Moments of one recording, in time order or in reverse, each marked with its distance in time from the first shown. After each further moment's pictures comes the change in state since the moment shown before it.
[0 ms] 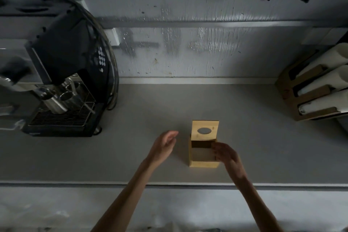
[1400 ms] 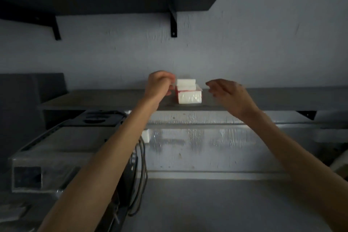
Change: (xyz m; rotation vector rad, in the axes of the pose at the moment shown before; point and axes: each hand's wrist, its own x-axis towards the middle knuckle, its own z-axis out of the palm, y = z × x) left_hand 0.062 0.387 -0.334 -0.239 0.500 0.460; right_hand 0.137 -0.465 0.124 -0.686 0.183 -0.780
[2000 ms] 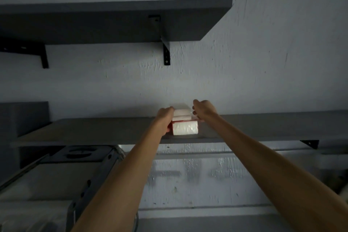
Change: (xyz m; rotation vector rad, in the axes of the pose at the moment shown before) left_hand 0.082 -0.040 0.052 -0.015 -0.118 -0.425; right_hand 0.134 0.021 0.071 0.241 -0.003 0.524
